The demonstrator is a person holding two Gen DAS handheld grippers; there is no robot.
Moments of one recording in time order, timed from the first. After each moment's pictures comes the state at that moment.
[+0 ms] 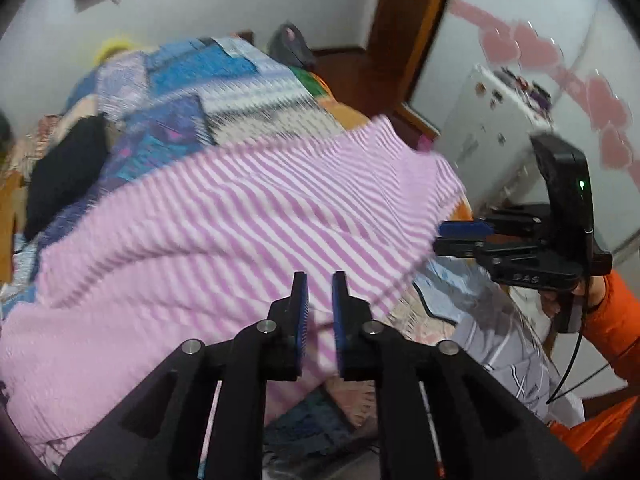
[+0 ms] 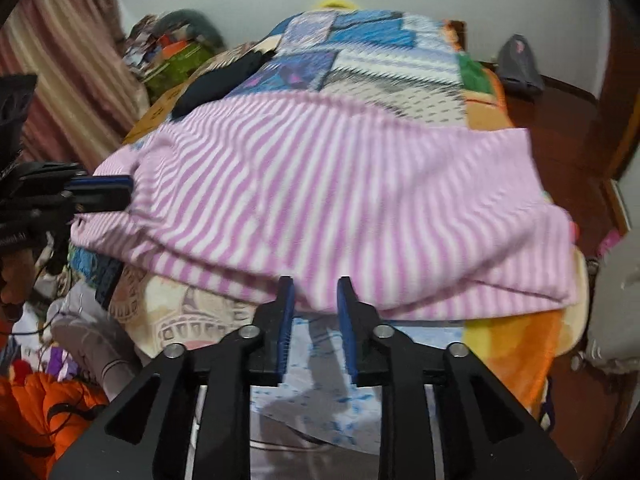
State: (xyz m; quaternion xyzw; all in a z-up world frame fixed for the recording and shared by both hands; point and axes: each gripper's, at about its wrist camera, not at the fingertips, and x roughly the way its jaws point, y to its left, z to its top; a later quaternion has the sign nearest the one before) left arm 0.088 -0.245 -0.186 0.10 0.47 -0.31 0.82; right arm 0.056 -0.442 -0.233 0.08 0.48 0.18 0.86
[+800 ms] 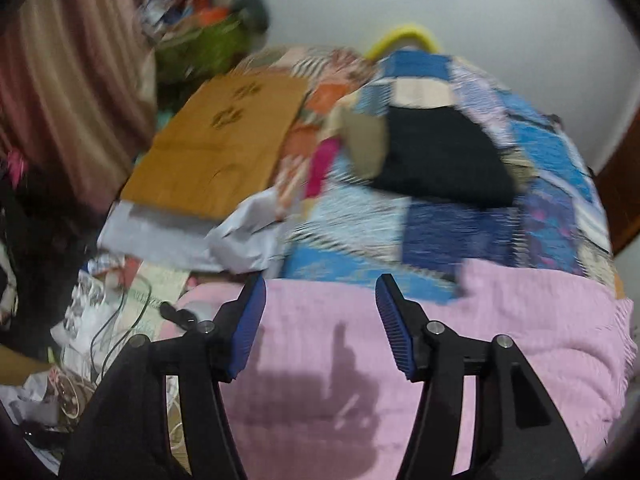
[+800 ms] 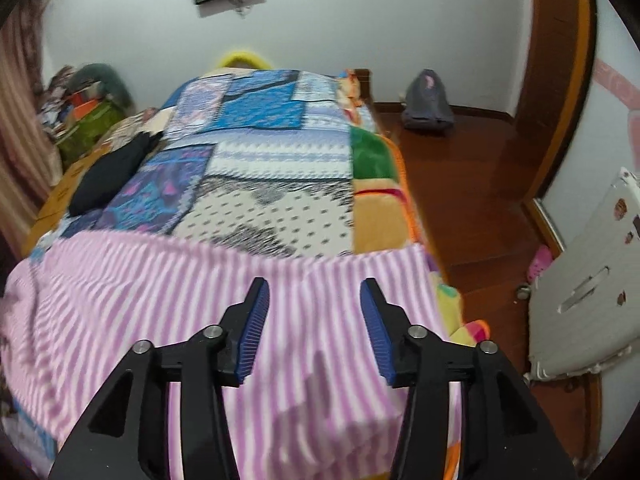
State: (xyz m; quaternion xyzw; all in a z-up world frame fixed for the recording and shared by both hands) left arm 0.225 0.157 -0.192 -0.05 0.48 0.10 0.87; right arm 0.163 -0.497 -0.202 0.07 0.43 0.00 0.90
